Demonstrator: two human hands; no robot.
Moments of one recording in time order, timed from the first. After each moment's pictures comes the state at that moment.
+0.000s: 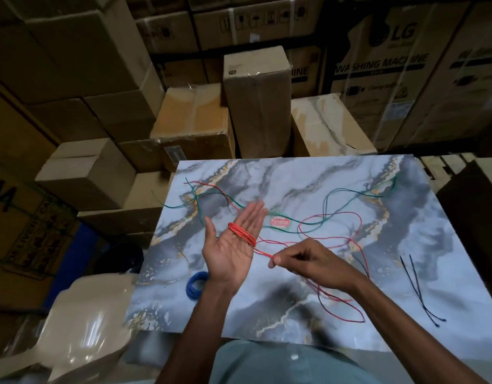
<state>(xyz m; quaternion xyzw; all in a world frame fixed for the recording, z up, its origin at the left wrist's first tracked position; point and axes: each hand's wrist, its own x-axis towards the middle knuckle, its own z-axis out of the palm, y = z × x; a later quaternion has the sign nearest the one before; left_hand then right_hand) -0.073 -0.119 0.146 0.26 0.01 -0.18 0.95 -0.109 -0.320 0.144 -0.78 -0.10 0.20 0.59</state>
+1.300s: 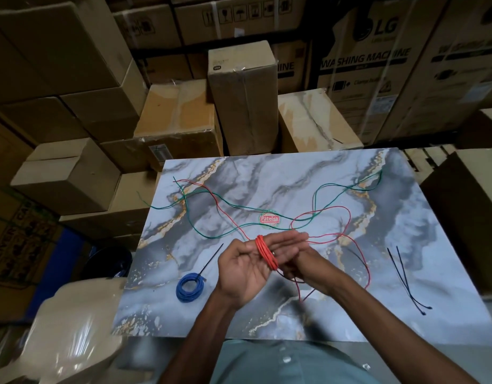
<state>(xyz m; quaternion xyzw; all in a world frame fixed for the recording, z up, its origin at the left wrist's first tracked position) -0.093 -0.151 0.148 0.28 -0.13 -0.37 0.88 -0.109 -0.308 0.111 -0.63 0.06 0.22 0.74</state>
